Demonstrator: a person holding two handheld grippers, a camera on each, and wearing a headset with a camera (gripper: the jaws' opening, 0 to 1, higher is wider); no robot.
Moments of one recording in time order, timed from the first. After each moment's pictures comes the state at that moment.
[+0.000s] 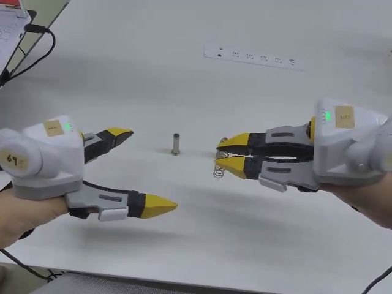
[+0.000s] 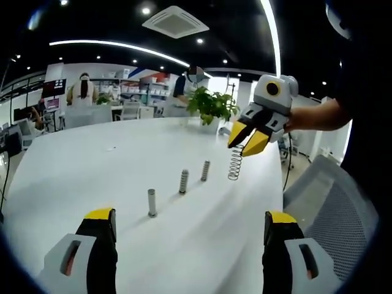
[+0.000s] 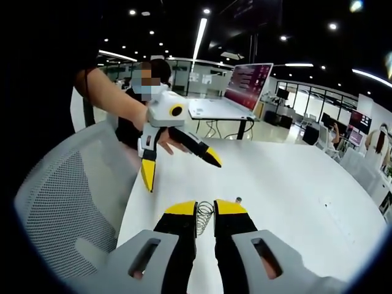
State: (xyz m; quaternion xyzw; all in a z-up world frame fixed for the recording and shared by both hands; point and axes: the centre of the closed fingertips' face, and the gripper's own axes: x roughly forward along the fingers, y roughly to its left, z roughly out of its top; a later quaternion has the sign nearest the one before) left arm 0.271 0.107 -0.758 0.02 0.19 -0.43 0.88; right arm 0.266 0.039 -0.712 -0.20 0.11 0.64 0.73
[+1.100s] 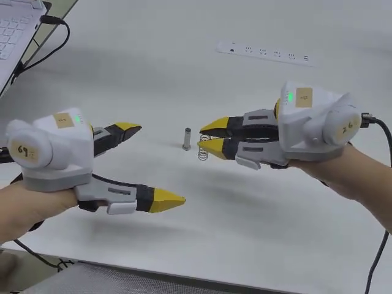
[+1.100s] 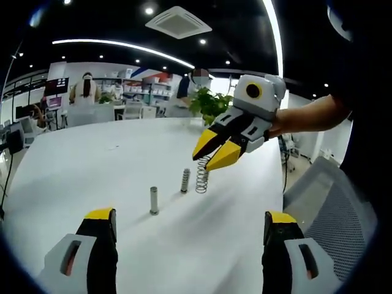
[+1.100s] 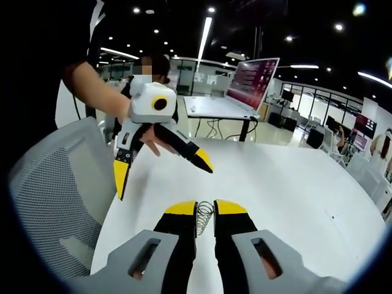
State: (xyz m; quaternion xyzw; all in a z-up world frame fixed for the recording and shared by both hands) left arm 0.269 0.112 -0.758 0.01 0.19 -0.43 0.88; right arm 0.295 0.084 -0.728 -0.20 0.11 0.66 0.72
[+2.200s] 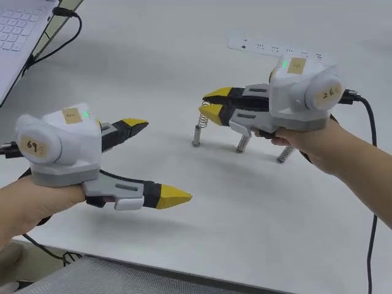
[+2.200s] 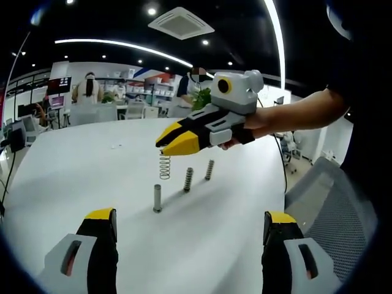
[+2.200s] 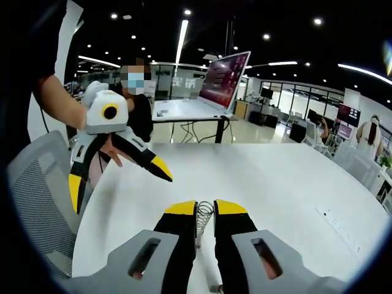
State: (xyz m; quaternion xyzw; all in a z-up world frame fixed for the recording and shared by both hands) left arm 0.269 0.120 -0.761 0.01 0.19 -0.42 0.89; right arm 0.350 0.108 -0.729 -0.17 0.11 0.60 0.77
